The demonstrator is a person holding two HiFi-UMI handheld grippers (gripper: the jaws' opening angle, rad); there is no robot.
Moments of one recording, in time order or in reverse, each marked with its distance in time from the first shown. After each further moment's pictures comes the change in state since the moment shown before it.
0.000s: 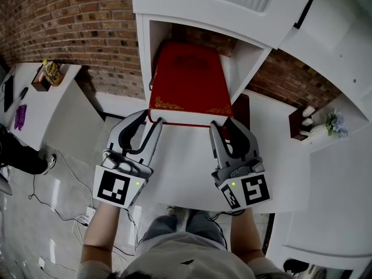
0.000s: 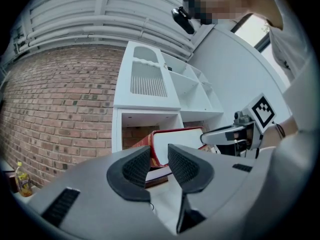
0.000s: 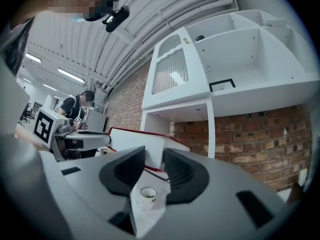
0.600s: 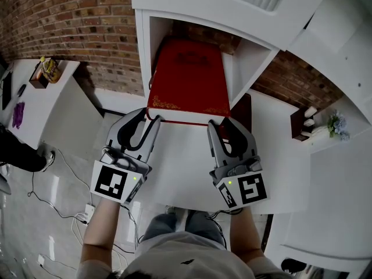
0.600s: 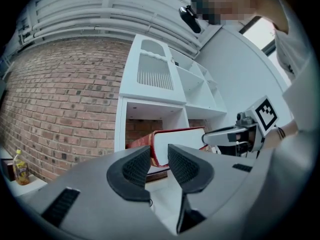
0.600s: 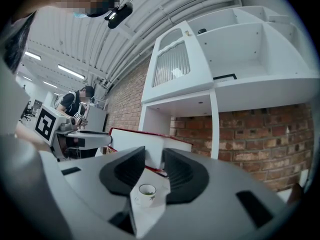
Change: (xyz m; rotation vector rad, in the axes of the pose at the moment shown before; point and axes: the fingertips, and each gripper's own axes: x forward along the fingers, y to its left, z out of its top) left arm 0.010 0.014 -0.023 -0.070 0.040 0.008; right arm 0.016 0.000 -0.016 -0.014 0.039 0.006
